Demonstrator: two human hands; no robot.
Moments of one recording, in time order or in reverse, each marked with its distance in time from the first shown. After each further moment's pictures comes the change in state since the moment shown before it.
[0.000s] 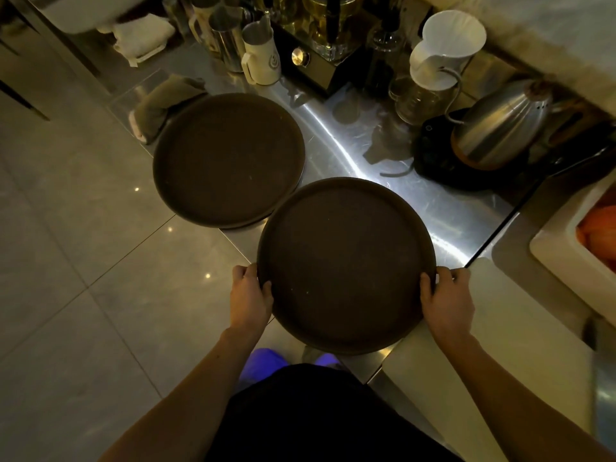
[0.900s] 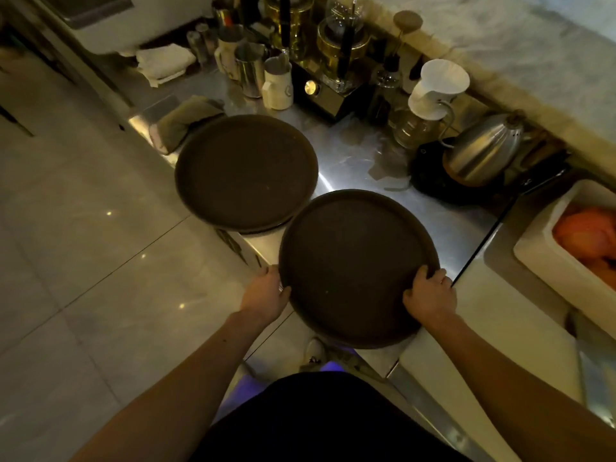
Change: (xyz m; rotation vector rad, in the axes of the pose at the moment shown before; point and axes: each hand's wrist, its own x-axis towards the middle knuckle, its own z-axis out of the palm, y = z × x) left_hand 0.012 -0.024 -0.033 0.089 -0.253 0.284; right_hand -0.017 -0.059 -0.007 -0.481 -0.358 0.039
